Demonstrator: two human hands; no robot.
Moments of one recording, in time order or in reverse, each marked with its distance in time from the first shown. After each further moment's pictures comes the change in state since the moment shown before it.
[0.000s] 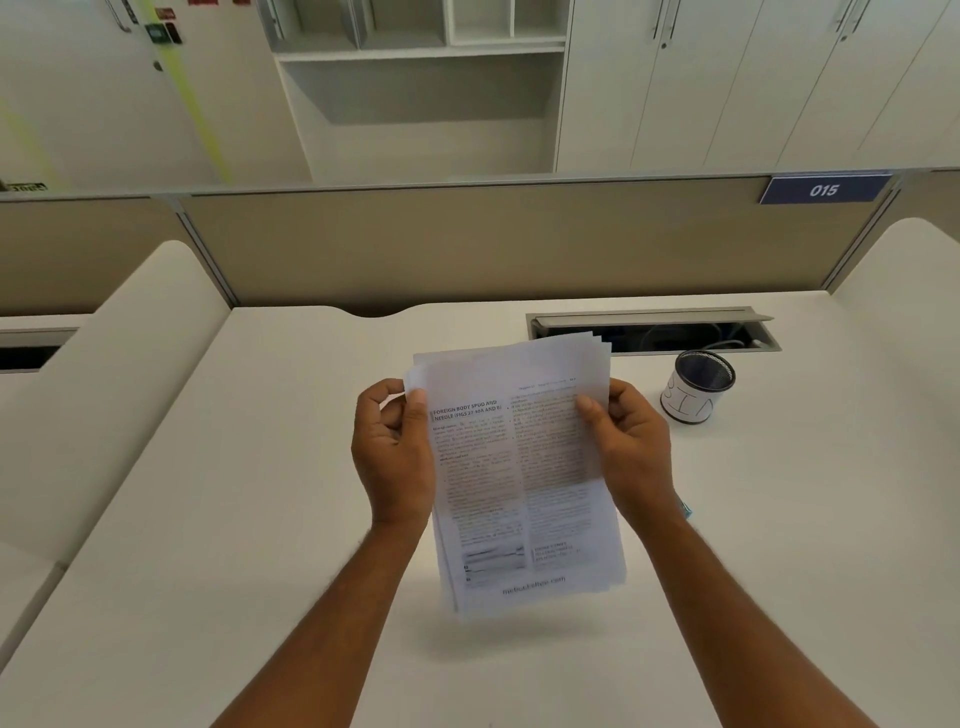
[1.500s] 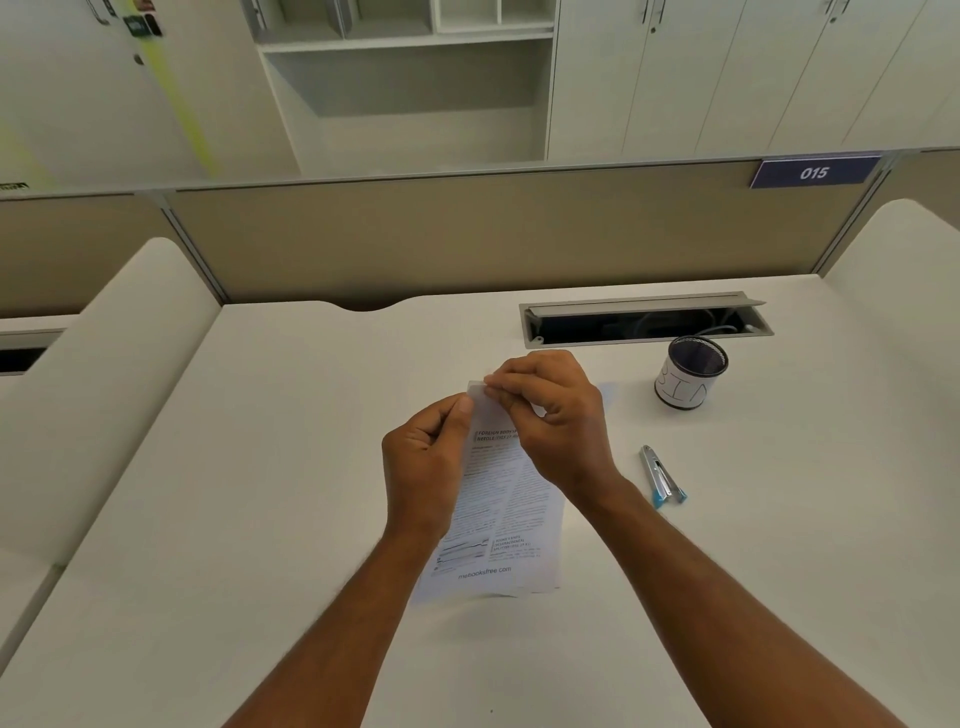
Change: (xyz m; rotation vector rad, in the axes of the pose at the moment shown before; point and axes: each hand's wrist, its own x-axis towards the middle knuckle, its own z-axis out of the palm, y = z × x) left_hand -0.029 0.025 -0.002 -0.076 -0.339 -0.120; right_hand -0.006 -0.040 0.051 -0.476 -0.056 -0.603
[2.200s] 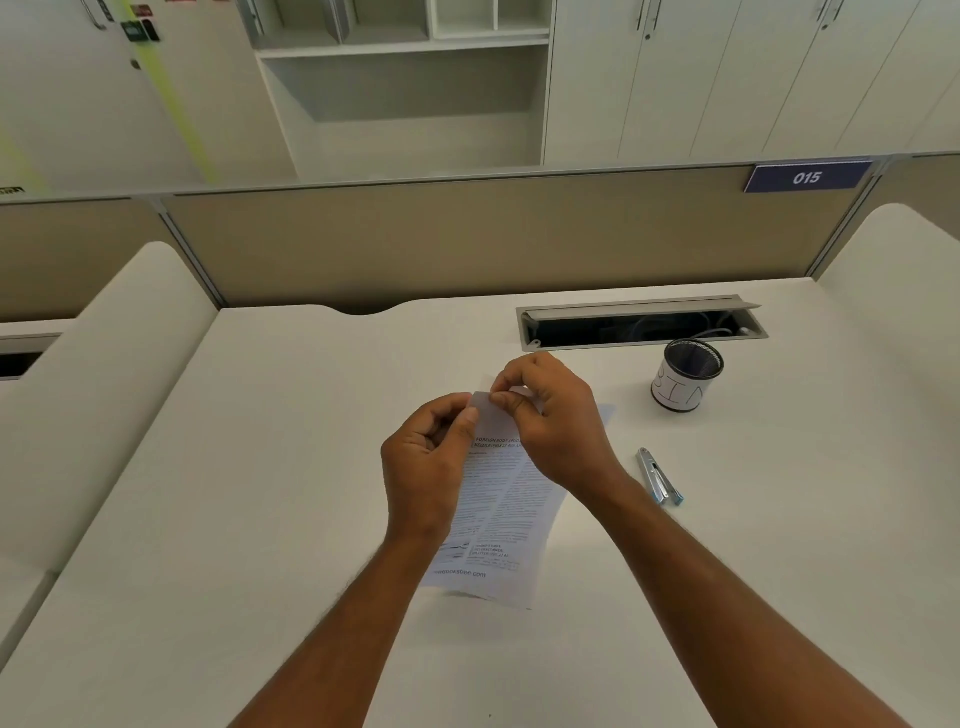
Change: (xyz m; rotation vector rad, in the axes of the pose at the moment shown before) left_hand 0.001 -0.006 0.002 -0.020 0.011 0.005; right_hand 0.009 -0.004 -0.006 0.071 -0.213 0.242
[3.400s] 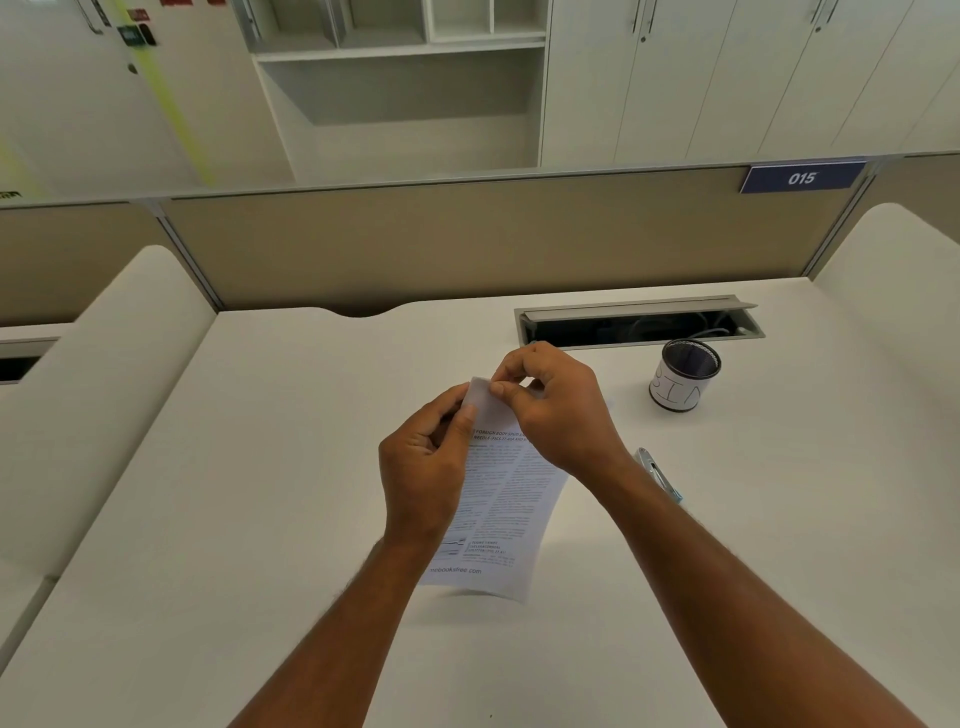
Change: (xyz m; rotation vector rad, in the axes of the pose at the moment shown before) left_hand -0.002 0.010 -0.002 0.093 -0.013 0.162; right_hand 0.011 -0.011 -0.009 0.008 -0.009 0.093
